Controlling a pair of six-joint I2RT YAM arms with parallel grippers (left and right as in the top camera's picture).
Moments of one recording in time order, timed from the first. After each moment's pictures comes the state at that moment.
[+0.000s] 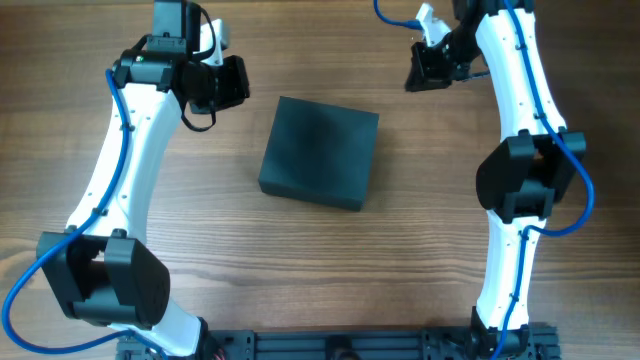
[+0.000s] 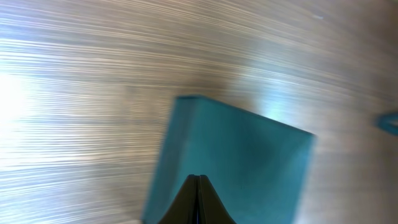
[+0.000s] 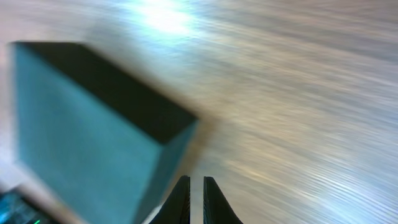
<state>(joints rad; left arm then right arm) -0.11 1.76 1.62 -0.94 0.30 -0.33 0.09 2.37 2.38 -1.50 -0.38 -0.10</state>
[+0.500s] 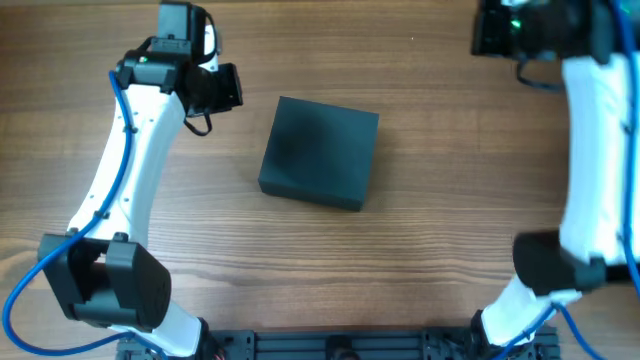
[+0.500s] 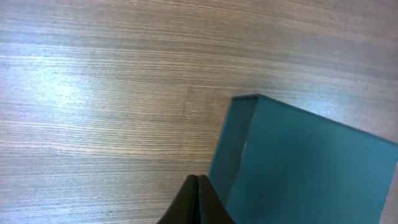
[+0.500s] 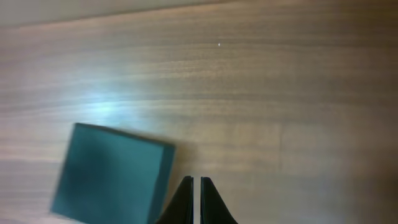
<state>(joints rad) -0.14 1.76 1.62 -0.99 0.08 -0.26 0.10 1.87 2.45 -1.55 -0.09 0.17</state>
